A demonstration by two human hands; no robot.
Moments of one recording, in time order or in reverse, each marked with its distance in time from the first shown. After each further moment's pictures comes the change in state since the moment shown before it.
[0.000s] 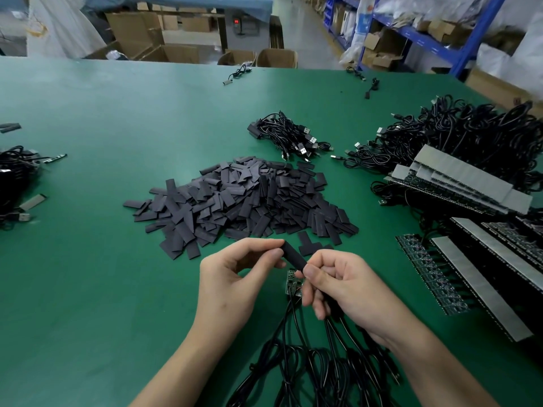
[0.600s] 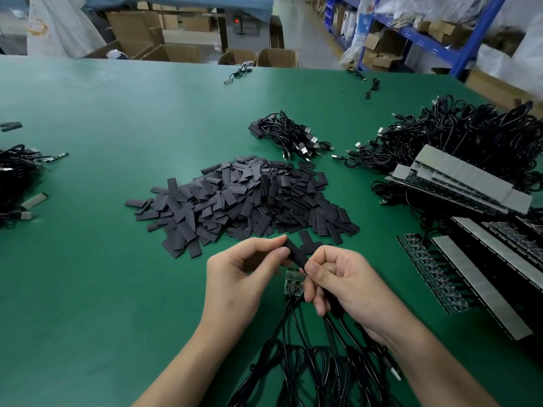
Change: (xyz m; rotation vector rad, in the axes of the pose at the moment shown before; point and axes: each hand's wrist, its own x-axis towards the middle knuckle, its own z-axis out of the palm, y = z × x) left_hand 0.000 -0.001 0.006 -0.113 0.000 -0.070; right_hand 0.003 0.005 0.000 0.050 0.020 -0.014
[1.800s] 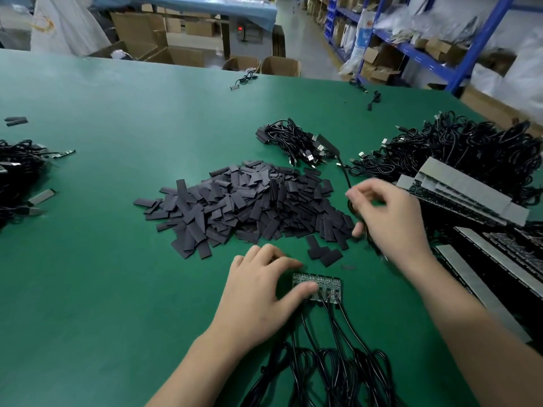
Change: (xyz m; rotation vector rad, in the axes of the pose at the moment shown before) left_hand 0.000 -0.008 -0.011 0.928 -0.366 0.134; right_hand 0.047 -0.054 -0.046 -0.705 0.580 -0.338
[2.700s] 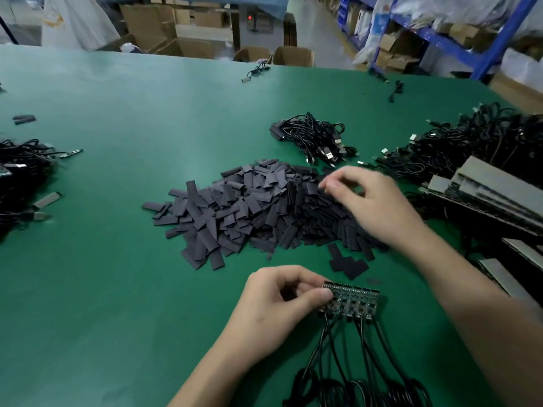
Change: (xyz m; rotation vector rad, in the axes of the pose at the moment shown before) left_hand 0.007 -0.006 -0.009 -0.900 -0.101 -0.238; right_hand 0.048 -0.021 0.040 -0.109 -0.289 -0.071
